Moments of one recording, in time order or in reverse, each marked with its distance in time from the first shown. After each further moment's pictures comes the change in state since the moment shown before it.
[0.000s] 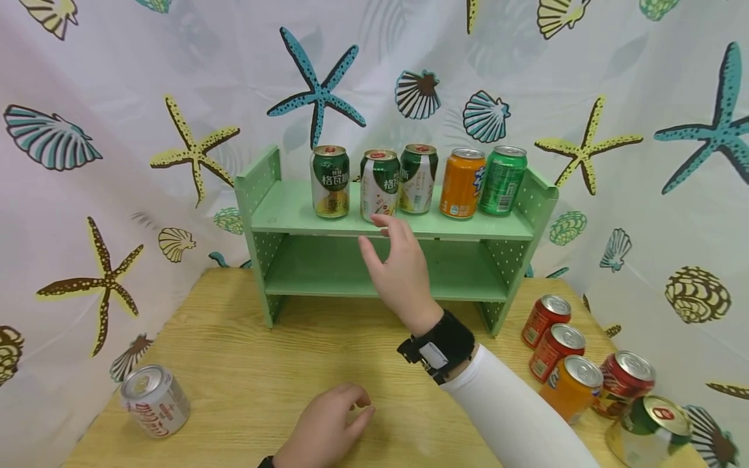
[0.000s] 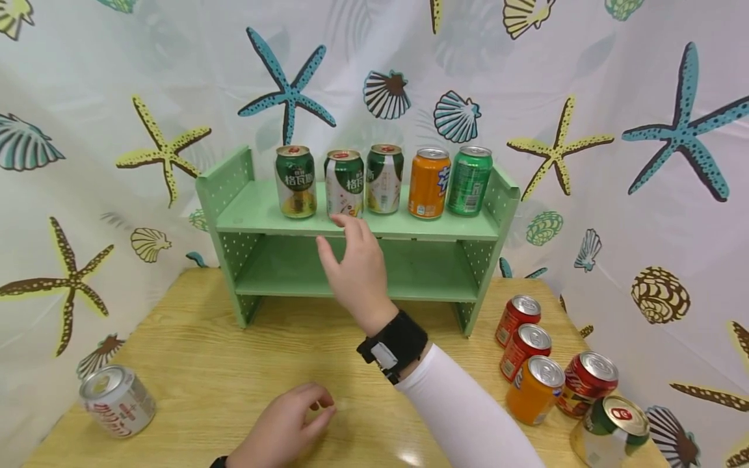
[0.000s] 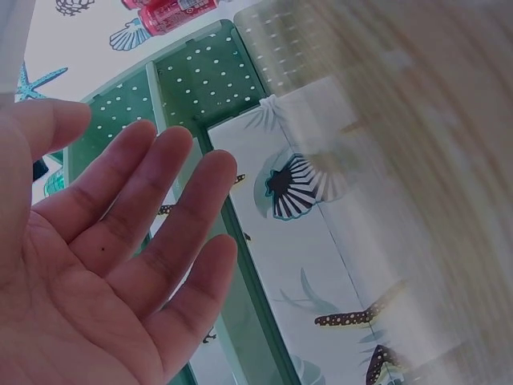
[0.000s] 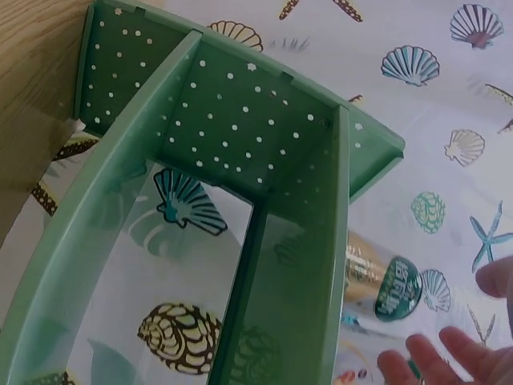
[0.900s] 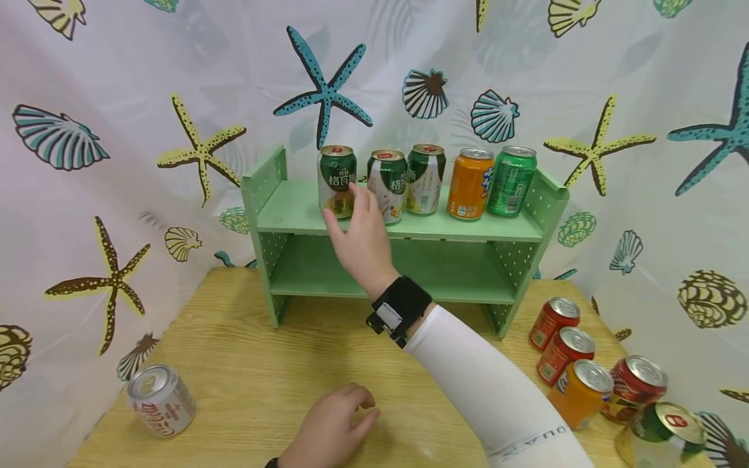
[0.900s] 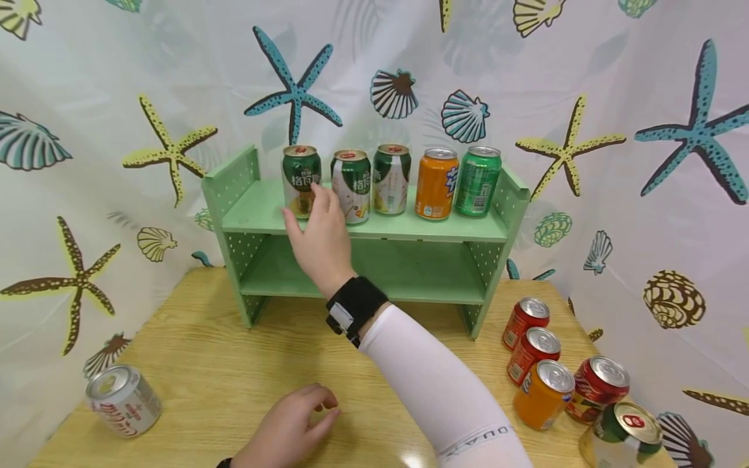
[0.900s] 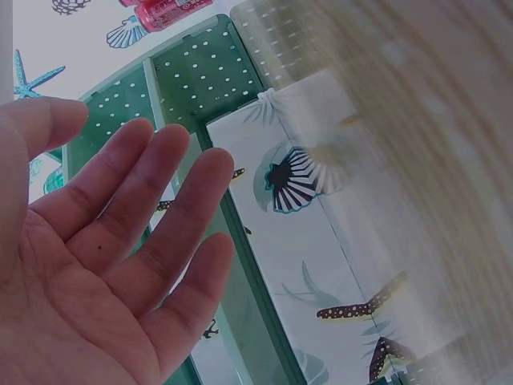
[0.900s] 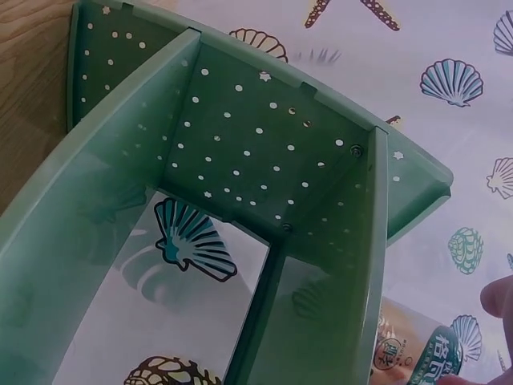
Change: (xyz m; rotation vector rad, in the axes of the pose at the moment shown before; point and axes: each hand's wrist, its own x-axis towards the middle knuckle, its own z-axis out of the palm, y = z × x) left_hand 0.001 -0.005 -0.001 0.033 0.000 0.021; right_hand 0.055 -0.024 0.054 -0.045 -0.067 0.132
